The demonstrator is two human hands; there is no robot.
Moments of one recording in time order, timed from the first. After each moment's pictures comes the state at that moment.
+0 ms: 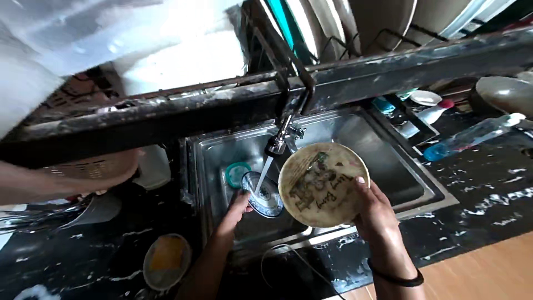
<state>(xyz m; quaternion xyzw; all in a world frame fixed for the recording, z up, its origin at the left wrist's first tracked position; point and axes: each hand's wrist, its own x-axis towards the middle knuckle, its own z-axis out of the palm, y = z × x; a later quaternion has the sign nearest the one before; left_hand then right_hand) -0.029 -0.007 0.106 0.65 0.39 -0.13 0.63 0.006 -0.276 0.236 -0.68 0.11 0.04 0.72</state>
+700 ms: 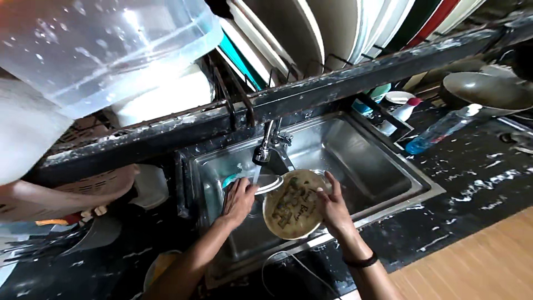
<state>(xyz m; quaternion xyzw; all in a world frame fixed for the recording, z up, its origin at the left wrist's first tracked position) -0.032 -0.011 0.178 0.97 -0.10 0.14 0.17 0.006 -0.263 0.190 -0.71 0.07 0.07 0.69</state>
